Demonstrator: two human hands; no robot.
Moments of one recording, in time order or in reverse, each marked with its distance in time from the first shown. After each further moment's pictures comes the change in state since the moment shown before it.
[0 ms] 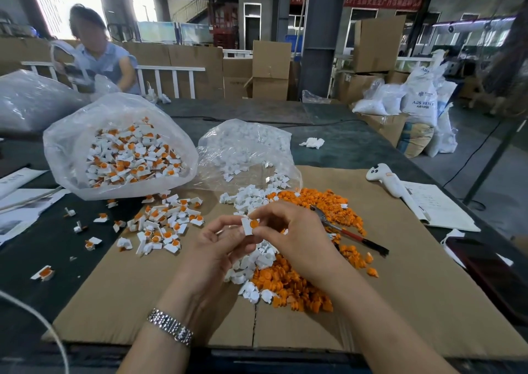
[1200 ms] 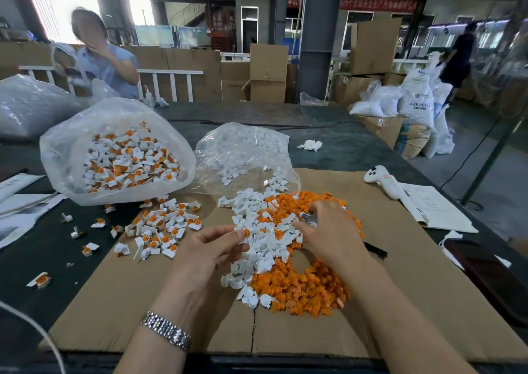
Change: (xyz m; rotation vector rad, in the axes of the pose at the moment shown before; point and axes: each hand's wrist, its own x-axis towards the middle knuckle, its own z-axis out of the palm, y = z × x) left_hand 0.007 0.002 -0.010 0.213 0.203 -0.063; right_hand 0.014 0.052 -0.028 -0.596 0.074 0.374
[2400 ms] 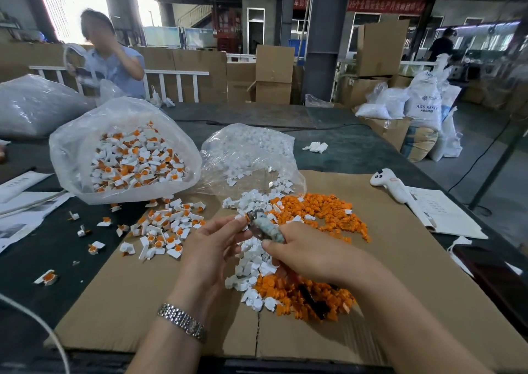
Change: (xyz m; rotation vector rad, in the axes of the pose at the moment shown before) left_hand 0.003 0.007 0.016 -0.135 0.060 0.068; right_hand -0.030 -0.059 -0.036 0.325 -0.635 -0.182
